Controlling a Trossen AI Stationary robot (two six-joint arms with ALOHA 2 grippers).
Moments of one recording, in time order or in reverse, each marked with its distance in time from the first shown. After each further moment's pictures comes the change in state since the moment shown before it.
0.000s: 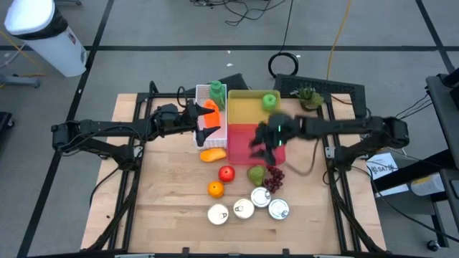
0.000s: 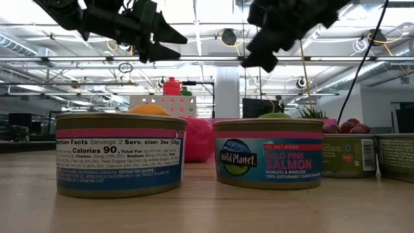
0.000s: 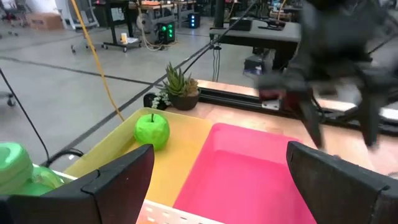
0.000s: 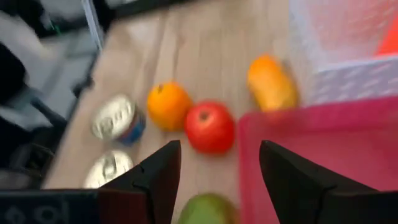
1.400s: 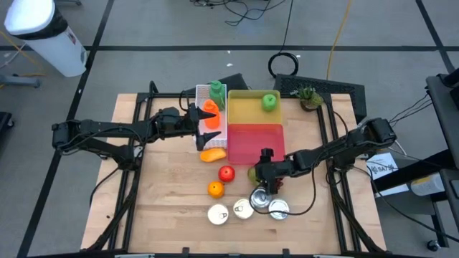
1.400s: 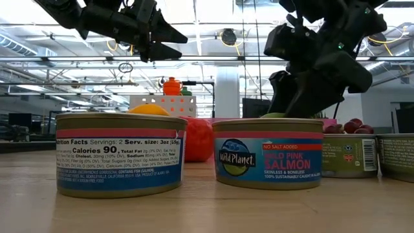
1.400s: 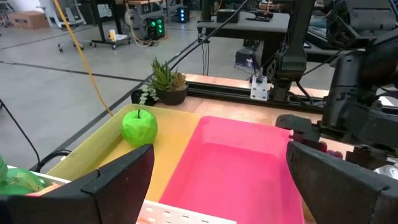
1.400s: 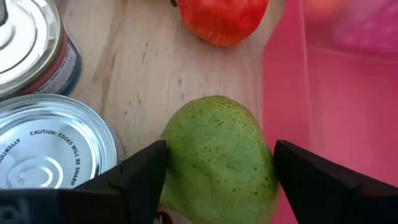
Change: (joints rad) left arm -0.045 0.003 0.000 -0.021 -0.001 0.029; right arm 0.377 0.199 -0.131 0.000 0.527 -0.059
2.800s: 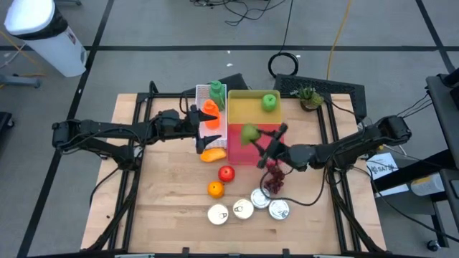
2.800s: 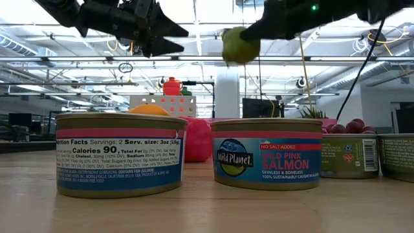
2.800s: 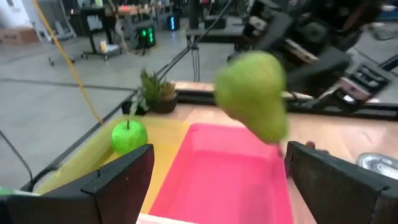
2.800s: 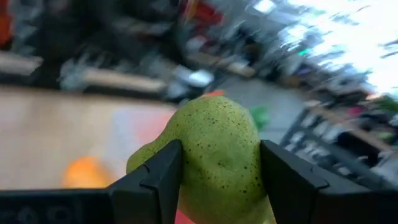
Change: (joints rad) left arm -0.043 0.000 0.000 0.033 0.002 0.043; right arm -0.031 -0.217 -0.170 0.904 0.630 -0.409
